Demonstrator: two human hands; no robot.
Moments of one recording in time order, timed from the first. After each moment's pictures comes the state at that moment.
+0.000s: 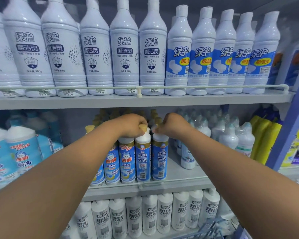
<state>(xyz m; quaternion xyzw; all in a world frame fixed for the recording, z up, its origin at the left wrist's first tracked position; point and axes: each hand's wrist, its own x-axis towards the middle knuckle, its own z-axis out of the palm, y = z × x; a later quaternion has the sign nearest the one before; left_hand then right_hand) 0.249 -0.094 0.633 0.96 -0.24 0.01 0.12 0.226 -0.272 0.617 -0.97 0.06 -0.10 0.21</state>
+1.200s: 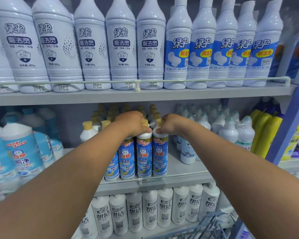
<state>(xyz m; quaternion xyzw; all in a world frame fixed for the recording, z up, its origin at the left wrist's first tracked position) 0.250 -0.110 0.617 0.98 -0.17 0.09 0.08 0.217 -0.272 0.622 -0.98 0.03 0.01 0.21</state>
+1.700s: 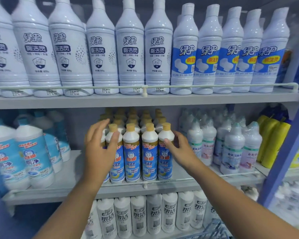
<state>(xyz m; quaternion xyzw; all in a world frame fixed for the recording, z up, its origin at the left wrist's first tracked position) 0.192 -0.022 0.537 0.77 -0.12 0.45 0.44 0.203 -0.282 0.514 -0.81 0.00 -0.15 0.57</state>
